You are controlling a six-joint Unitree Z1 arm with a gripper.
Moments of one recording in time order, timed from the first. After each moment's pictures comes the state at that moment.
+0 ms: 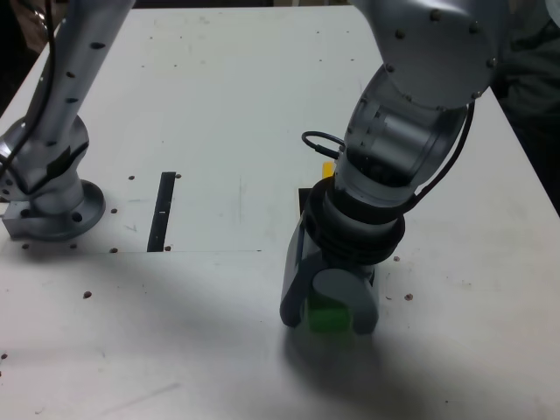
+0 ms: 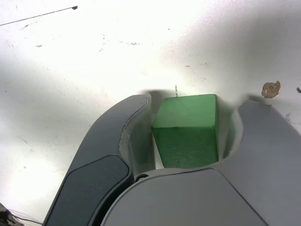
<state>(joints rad) -0.45 2.23 -1.71 1.31 -0.08 -0.30</state>
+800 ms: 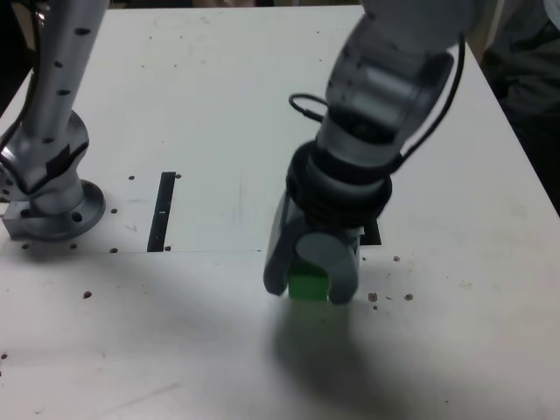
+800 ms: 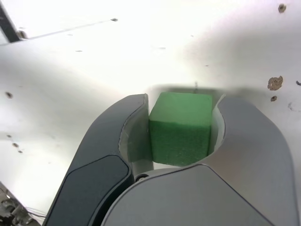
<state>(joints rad) -0.45 2.14 -1.73 1.41 -0.04 -0.29</state>
